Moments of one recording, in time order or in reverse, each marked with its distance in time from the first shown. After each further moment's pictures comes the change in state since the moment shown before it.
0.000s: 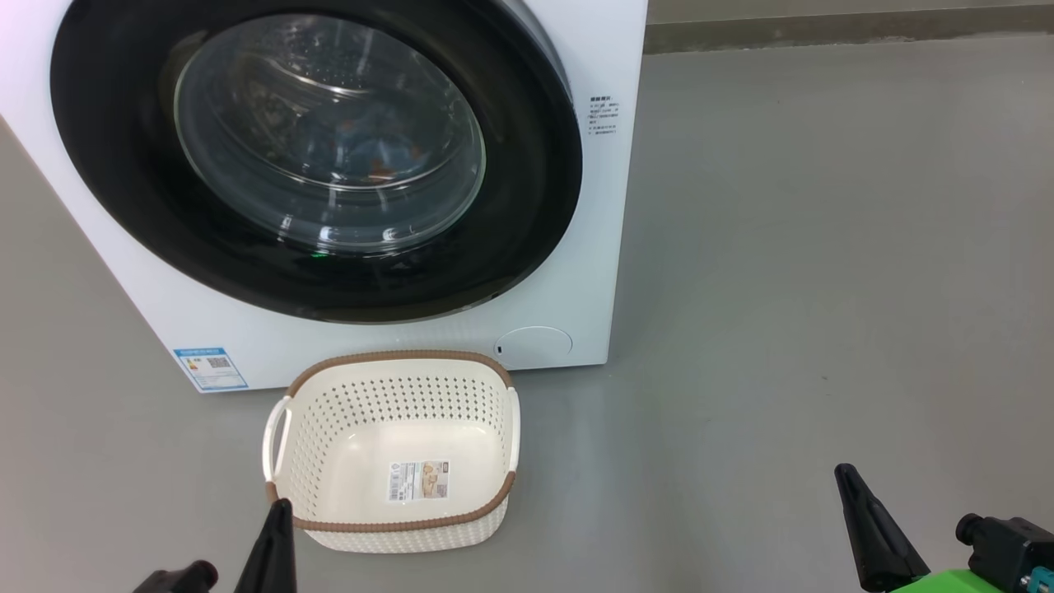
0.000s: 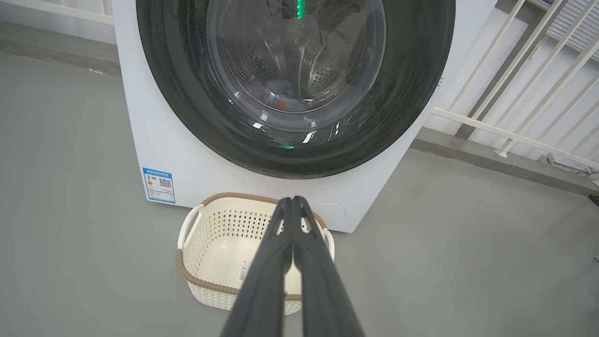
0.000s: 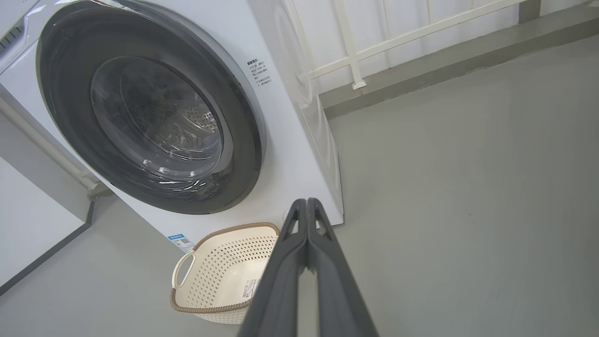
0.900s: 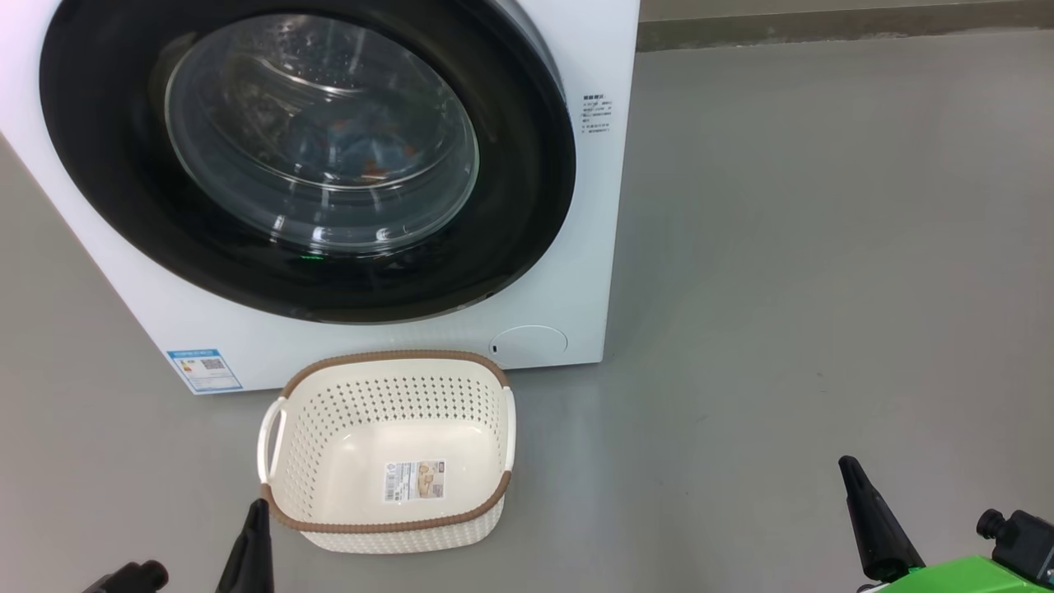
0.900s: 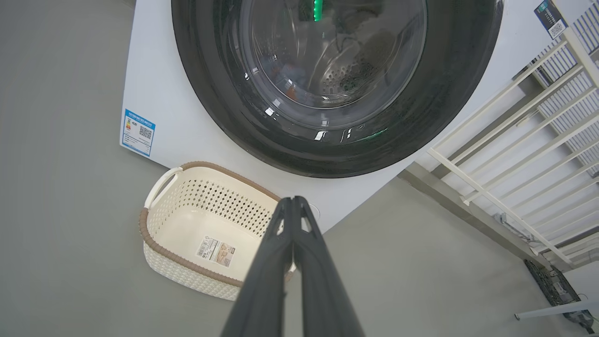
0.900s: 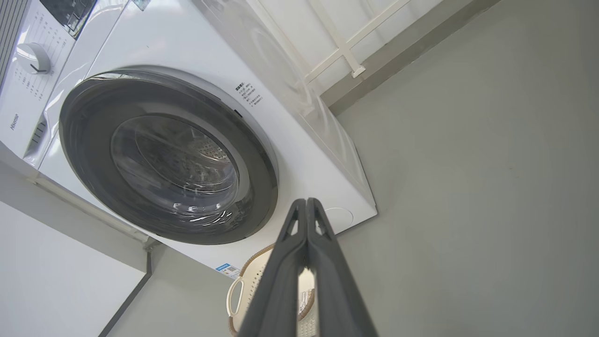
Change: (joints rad) left arm -0.032 -0.010 0.063 0.044 -0.312 -0.049 0.052; right arm -0.047 -0.011 0.001 0.081 0.320 0.000 0.019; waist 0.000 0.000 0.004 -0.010
